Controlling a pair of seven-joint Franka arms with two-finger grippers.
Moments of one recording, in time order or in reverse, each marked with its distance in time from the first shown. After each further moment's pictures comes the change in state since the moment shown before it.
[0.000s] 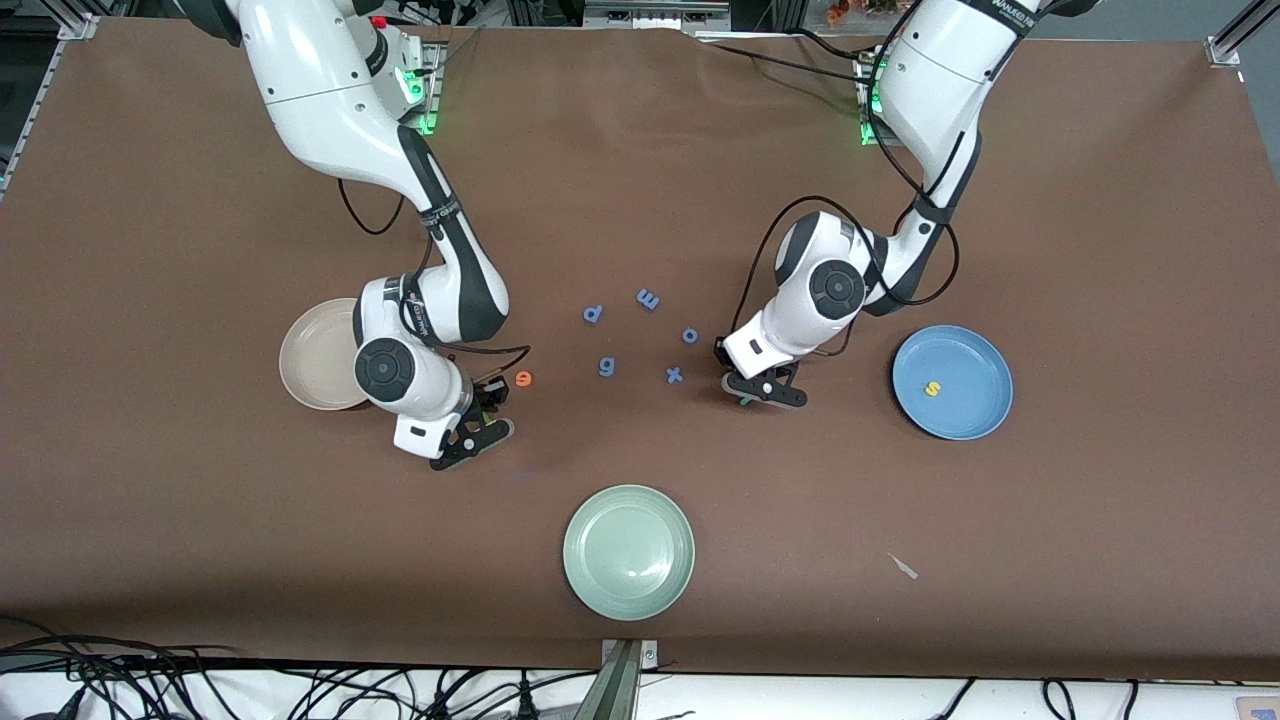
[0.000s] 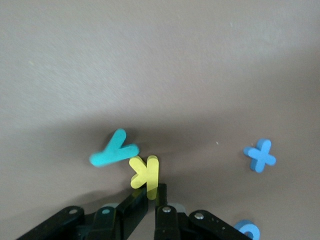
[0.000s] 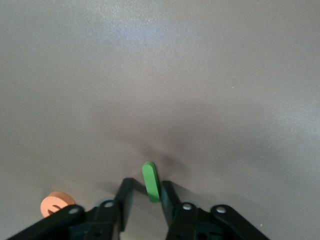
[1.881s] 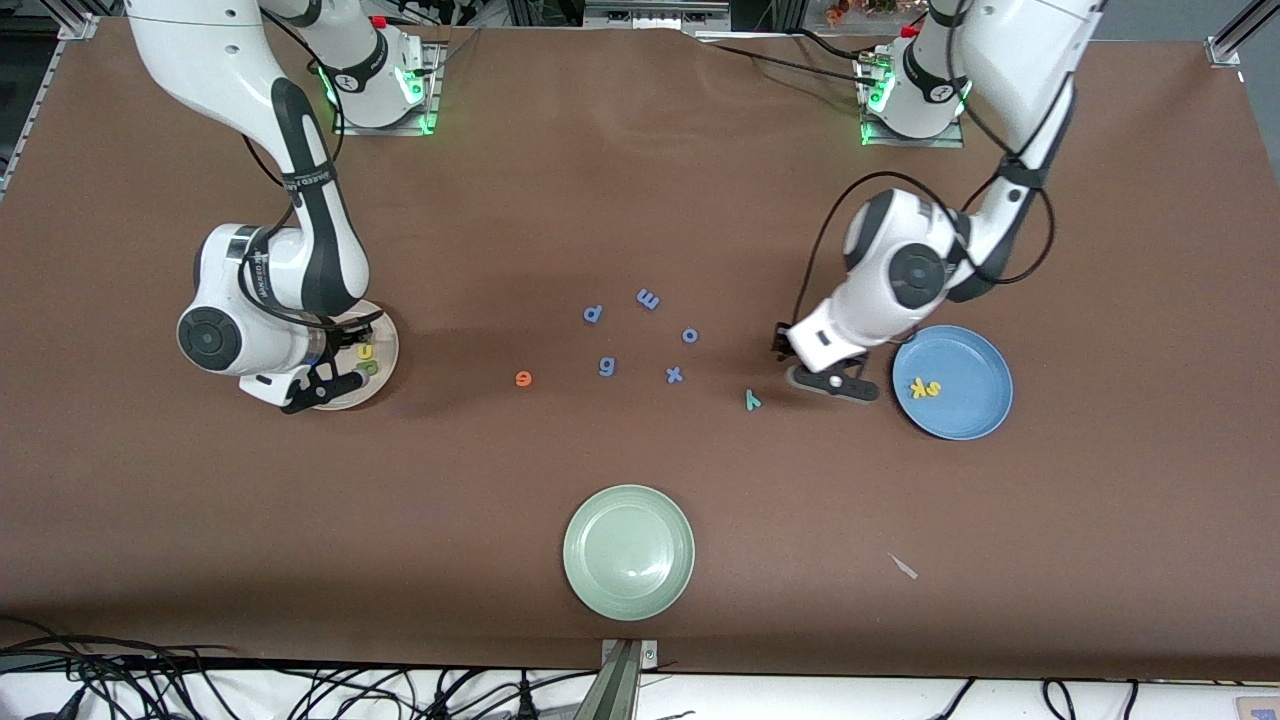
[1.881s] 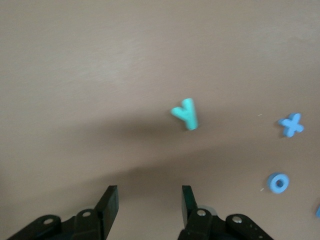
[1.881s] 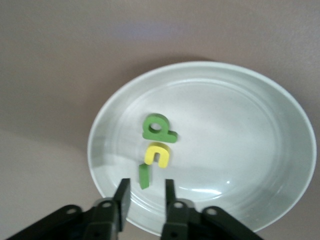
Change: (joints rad) left arm 0.138 -0.162 -0.064 -0.075 0.197 -0.171 -0.086; right arm -0.005 -0.282 -0.255 -0.376 -0.047 -0.191 -0.109
